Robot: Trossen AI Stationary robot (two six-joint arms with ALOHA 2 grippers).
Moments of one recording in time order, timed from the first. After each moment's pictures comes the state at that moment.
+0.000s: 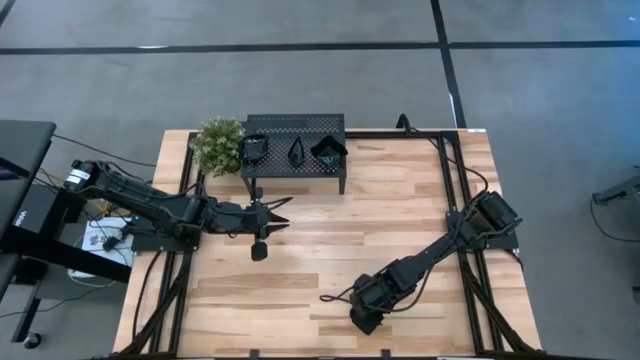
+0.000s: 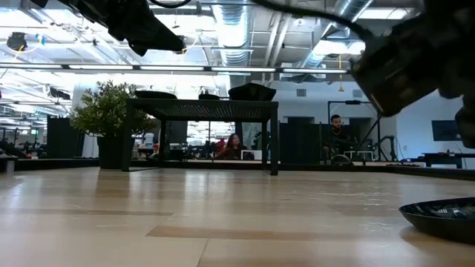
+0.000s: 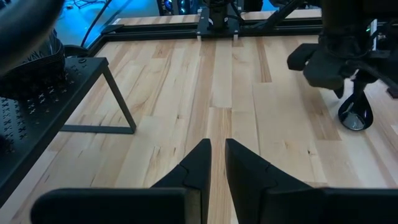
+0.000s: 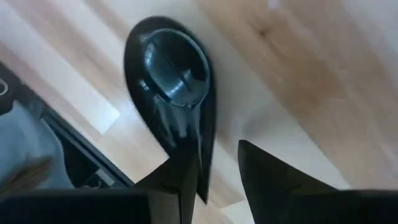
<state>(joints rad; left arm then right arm) -0.28 1.07 0.62 0.02 -0.38 -0.03 0.57 1.87 1.15 -0.49 -0.28 1.38</state>
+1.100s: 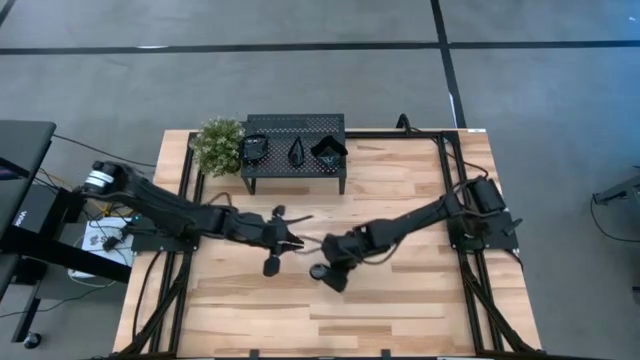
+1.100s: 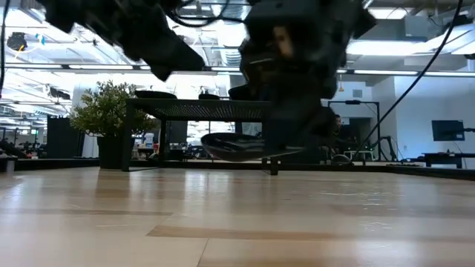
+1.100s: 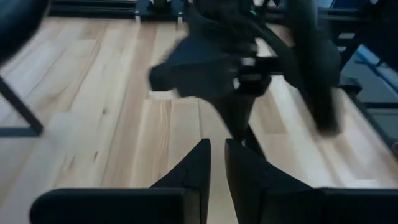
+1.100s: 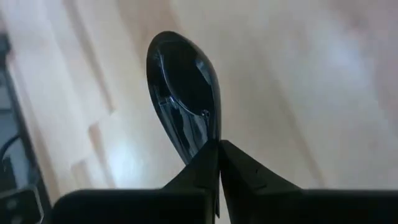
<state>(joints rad) -0.28 1.33 0.62 0.27 -0.16 -0.10 0.26 1.87 1.20 -0.33 -0.13 0.78</state>
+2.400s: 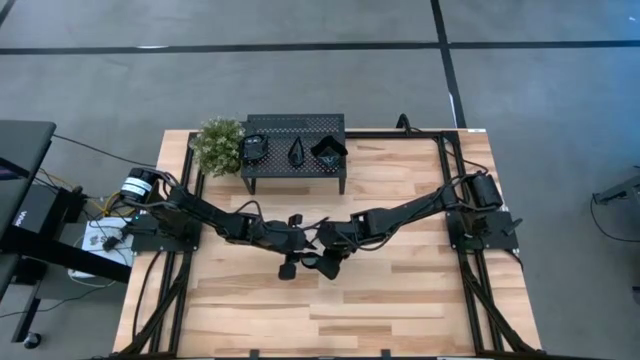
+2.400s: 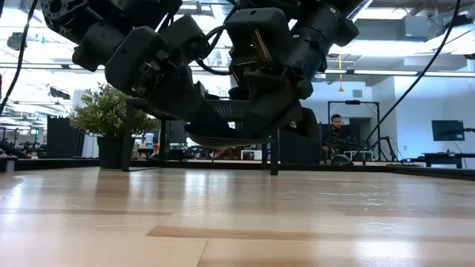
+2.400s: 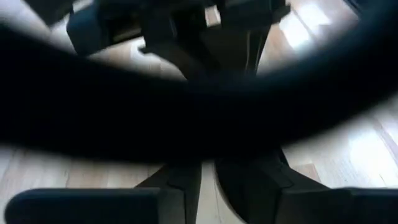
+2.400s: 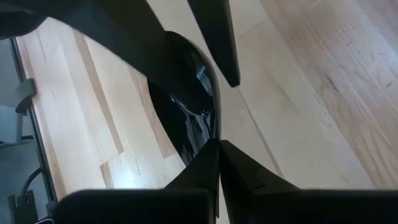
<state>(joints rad) -0.24 1.67 0.68 0.44 -0.08 -0.01 0.16 1.87 1.20 -0.25 -0.14 0.78</state>
